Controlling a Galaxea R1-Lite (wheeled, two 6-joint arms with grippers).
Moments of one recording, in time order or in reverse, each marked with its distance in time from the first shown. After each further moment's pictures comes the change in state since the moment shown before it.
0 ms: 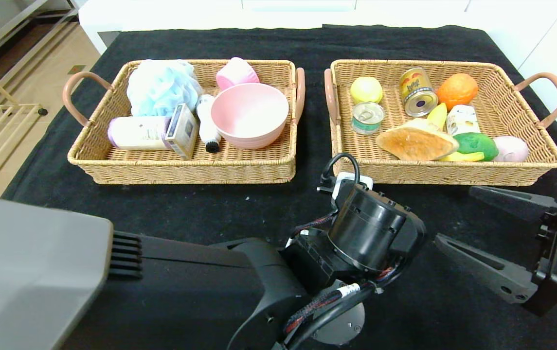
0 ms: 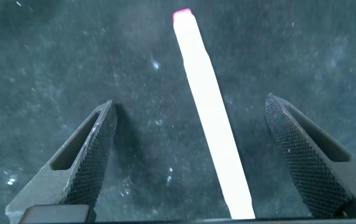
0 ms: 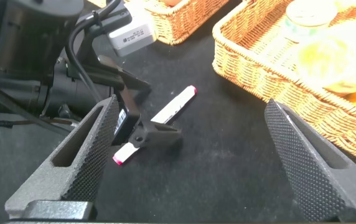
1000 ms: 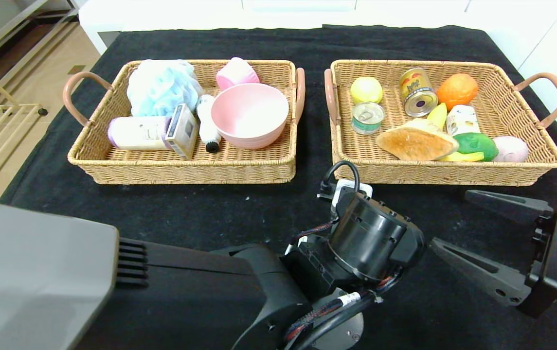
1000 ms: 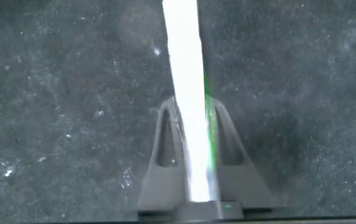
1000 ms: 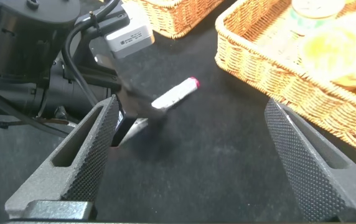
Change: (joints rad) left arm -0.002 0.005 0.020 0.010 0.000 -0.010; right arm 0.001 0.012 0.007 0.002 0.001 0.000
